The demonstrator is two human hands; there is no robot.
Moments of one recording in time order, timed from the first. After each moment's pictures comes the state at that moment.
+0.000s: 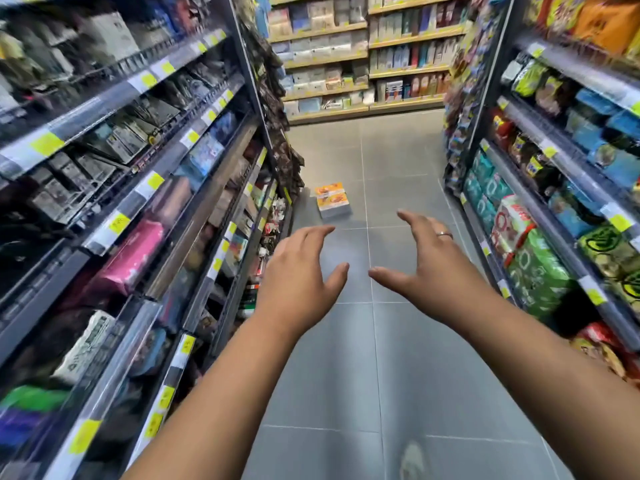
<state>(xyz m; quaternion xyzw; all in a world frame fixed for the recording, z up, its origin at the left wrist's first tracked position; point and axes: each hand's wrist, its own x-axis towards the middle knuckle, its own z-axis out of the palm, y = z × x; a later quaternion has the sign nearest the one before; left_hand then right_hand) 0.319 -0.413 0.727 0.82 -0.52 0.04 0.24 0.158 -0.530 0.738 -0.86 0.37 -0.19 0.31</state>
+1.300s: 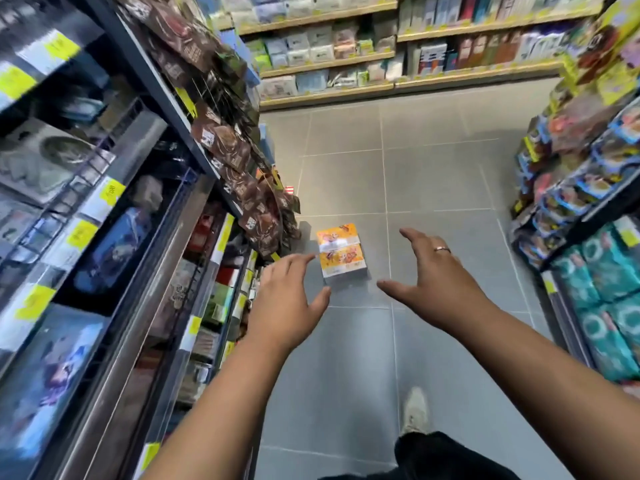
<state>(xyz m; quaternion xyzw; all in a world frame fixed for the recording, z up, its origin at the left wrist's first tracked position) 0.895 -1.070 0.622 0.87 -0.46 -0.06 0.17 0.720 -1.226 0.645 -0.85 0.39 -0.07 0.34</state>
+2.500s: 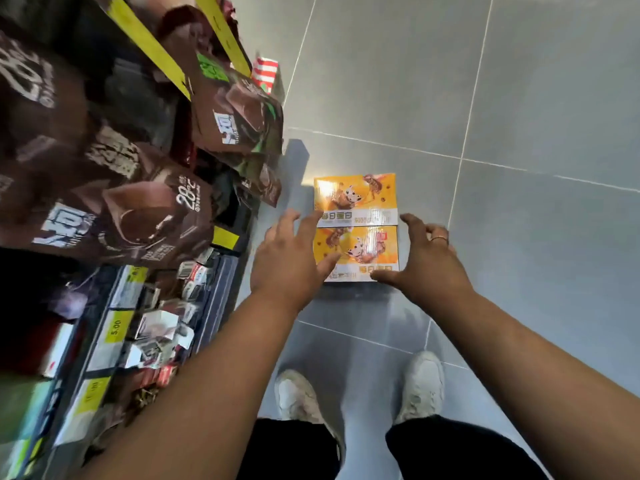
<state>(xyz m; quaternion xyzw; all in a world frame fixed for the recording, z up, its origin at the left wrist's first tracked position) 1.274 -1.402 0.143 0.92 -0.32 -0.20 0.08 1.141 -1.560 0.127 -0.85 0.41 0.15 0.30</state>
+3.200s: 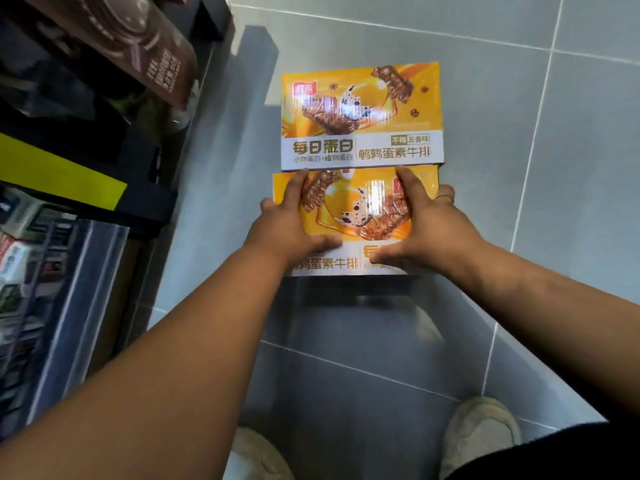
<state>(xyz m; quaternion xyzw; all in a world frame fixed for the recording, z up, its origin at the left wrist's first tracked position) 1.305 -1.424 -0.226 0.90 -0.19 -0.38 0.12 1.165 -1.596 -0.228 -0.86 0.35 0.23 0.30</state>
